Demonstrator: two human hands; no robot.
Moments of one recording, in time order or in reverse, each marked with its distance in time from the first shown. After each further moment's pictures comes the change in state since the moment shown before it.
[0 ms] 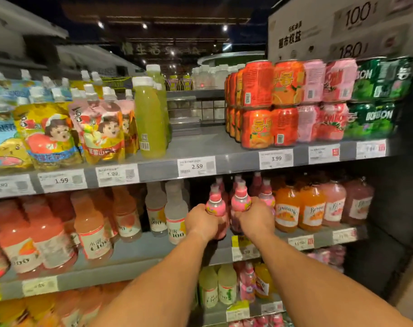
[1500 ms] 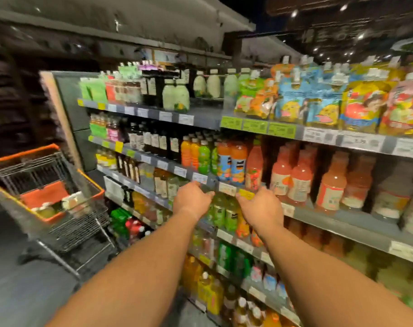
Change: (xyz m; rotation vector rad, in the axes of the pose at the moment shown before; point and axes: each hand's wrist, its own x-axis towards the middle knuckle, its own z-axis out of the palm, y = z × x) left_hand -0.228 -0.328 -0.481 0.292 0.542 -0.399; right_hand -0.414 -0.311 0.207 -0.036 -0.413 -0.538
